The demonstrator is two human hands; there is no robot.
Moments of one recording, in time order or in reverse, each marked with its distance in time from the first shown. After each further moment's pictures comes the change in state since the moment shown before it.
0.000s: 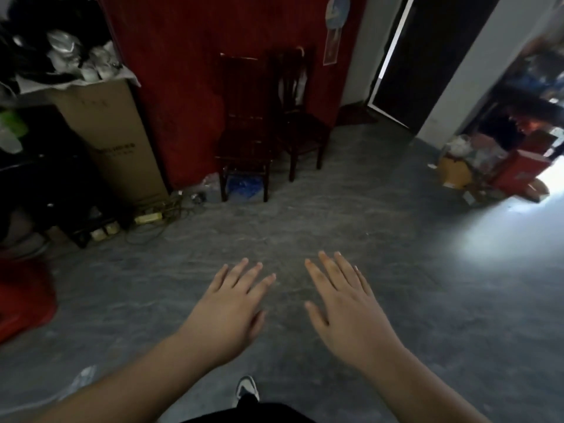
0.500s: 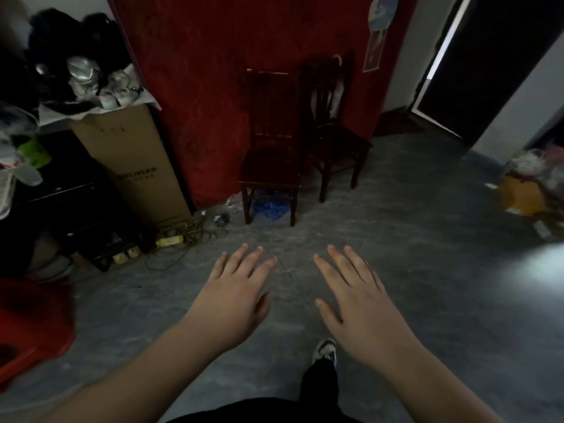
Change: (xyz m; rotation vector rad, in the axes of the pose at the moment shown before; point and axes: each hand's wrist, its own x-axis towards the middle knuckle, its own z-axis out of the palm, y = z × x) left_hand 0.226 -0.135 -0.037 -0.039 0.035 -0.165; right_hand 0.268 0.066 -0.028 0.056 0.010 -0.145
